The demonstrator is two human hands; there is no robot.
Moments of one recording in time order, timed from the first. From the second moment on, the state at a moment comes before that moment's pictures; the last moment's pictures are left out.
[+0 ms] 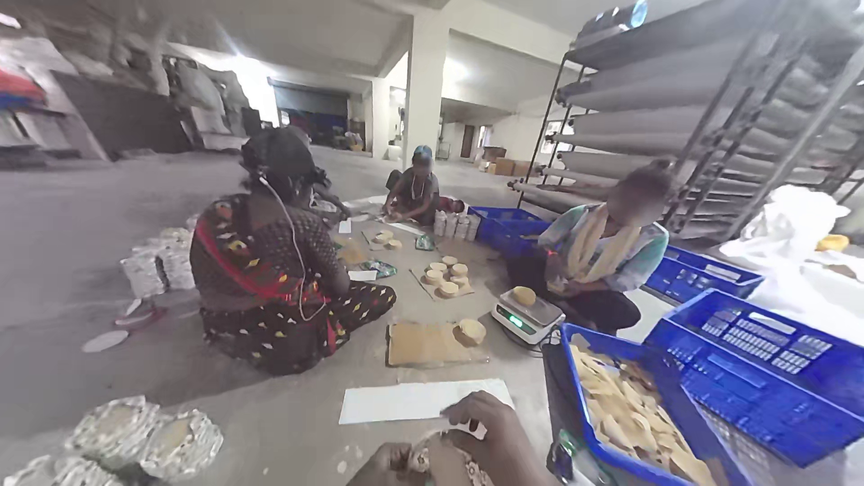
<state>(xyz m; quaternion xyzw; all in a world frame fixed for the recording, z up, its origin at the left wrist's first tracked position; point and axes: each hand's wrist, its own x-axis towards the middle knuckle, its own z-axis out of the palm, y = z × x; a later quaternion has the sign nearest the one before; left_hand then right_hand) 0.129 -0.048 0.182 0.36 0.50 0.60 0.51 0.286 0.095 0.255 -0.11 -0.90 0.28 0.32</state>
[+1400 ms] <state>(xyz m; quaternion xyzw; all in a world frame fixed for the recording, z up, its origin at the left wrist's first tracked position) 0.092 0.037 -0.015 0.52 0.80 0.07 0.31 0.209 0.116 0.023 -0.20 -0.97 0.03 -0.14</state>
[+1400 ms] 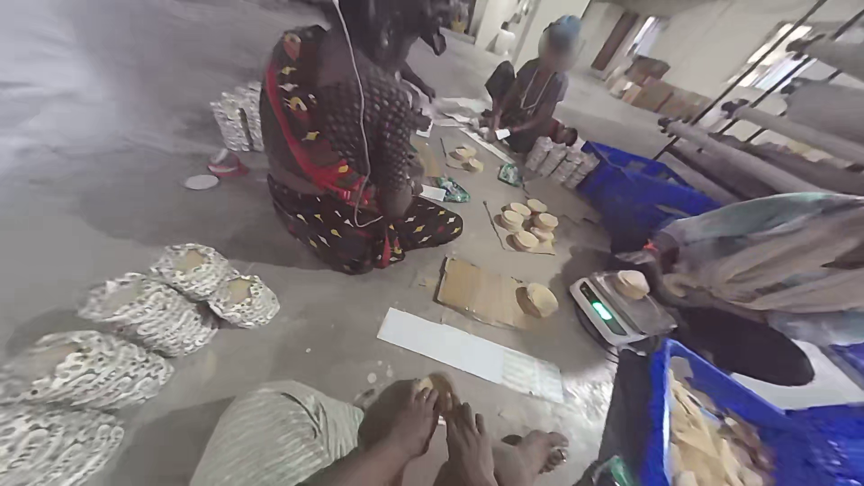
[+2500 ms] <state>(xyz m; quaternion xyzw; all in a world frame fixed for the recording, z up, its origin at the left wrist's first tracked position) 0.059 0.042 -0.020 0.53 0.79 0.10 0.28 0.162 0.105 -0.072 -0.43 -0.84 0.21 0.26</state>
